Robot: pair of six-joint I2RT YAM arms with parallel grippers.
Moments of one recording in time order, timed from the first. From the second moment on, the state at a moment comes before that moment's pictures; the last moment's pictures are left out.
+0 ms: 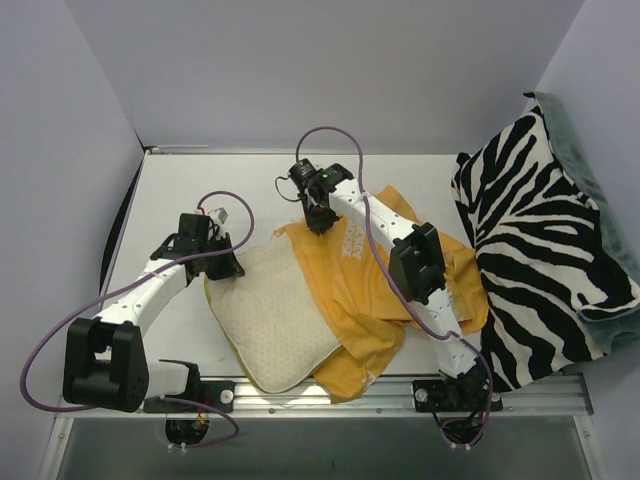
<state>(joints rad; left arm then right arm) -0.16 1.30 0.78 -0.42 0.26 -0.40 0.70 2.35 2.21 -1.06 0.20 0.40</state>
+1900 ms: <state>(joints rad) -0.20 1.49 0.83 -0.49 0.56 -0.25 0.72 1.95 1.62 -0.89 -0.27 0.56</state>
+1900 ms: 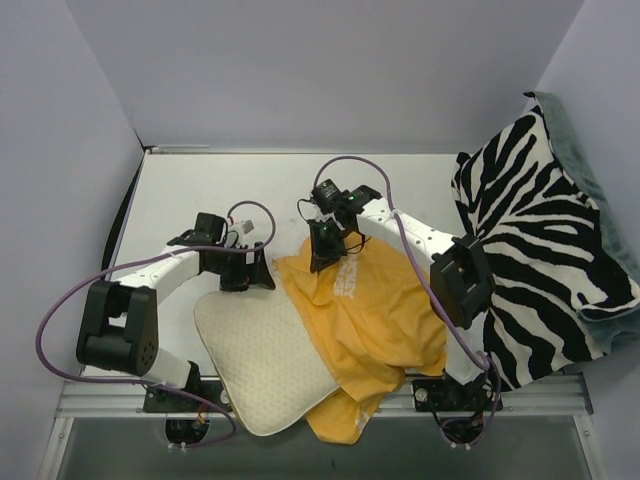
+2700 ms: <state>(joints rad) -0.21 1.69 0.93 -0.59 0.68 -0.20 0.69 1.87 1.60 -0.89 -0.32 0.59</state>
